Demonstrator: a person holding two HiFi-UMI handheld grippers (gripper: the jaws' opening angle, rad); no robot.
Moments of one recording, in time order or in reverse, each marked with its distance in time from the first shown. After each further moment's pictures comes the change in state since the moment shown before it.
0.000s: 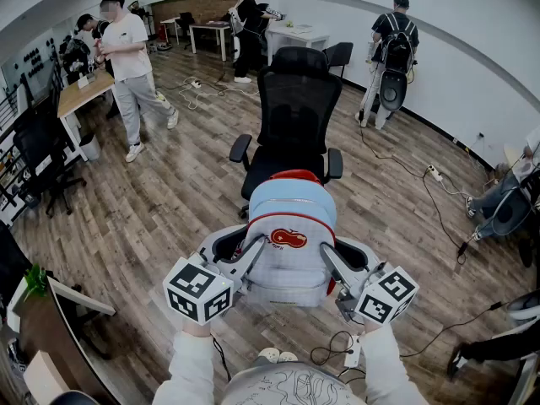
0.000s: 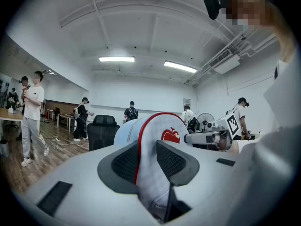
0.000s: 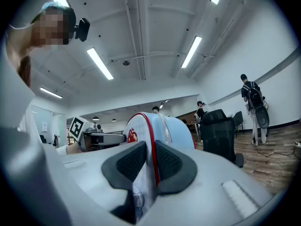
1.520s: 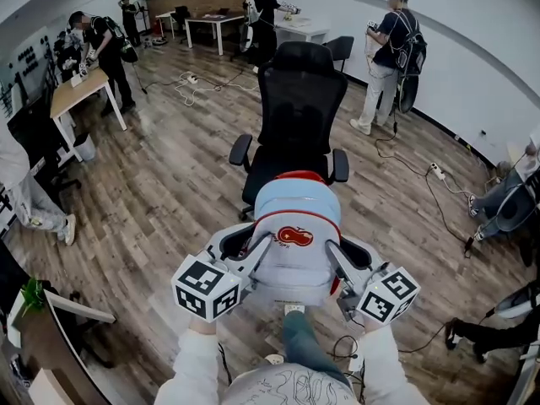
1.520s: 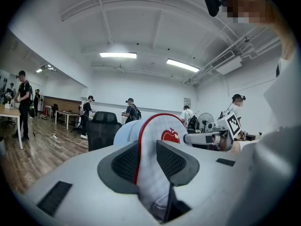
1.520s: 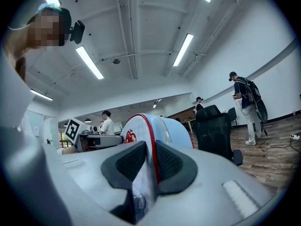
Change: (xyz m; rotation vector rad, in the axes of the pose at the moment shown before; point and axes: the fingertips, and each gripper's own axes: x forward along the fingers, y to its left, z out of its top) left arm 0.052 0.074 -0.014 -0.017 0.024 -0.026; right arm 0.069 -0.055 -0.019 0.054 -0.004 -0.082
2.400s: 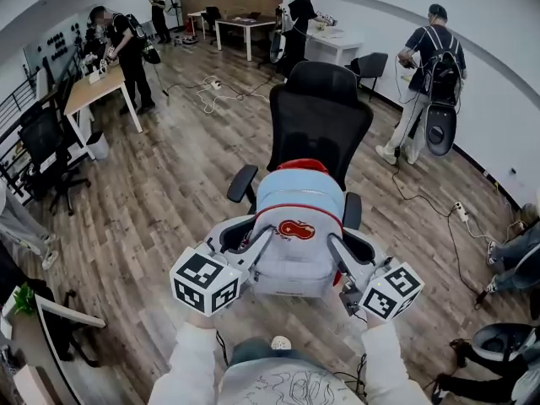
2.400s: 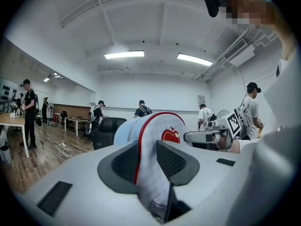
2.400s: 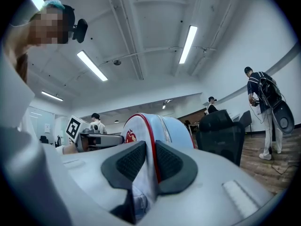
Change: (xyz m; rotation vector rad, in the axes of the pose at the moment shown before) left arm 0.211 0.135 0.072 0.027 -0.031 0.140; right arm 0.162 -0.212 0.082 -0.049 0.000 0.154
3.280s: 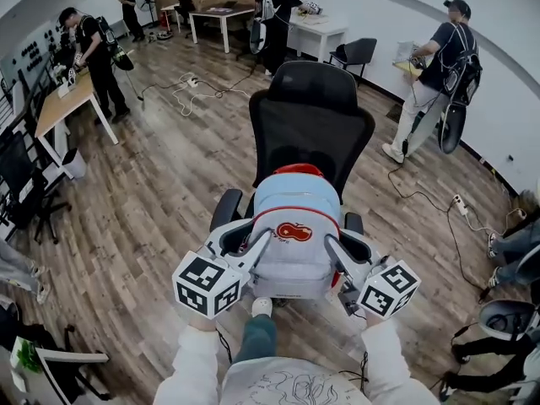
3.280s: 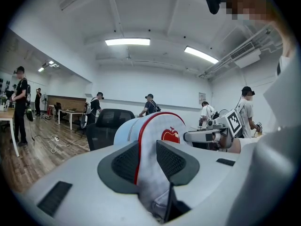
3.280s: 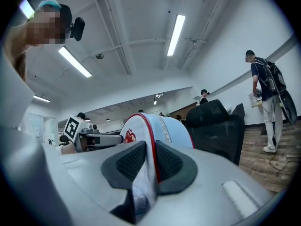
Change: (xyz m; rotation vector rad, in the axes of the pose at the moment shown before) left arm 0.177 0.153 -0.007 -0.036 0.074 -0.066; right arm 0.148 -0.170 -0.014 0.060 0.050 -0.094
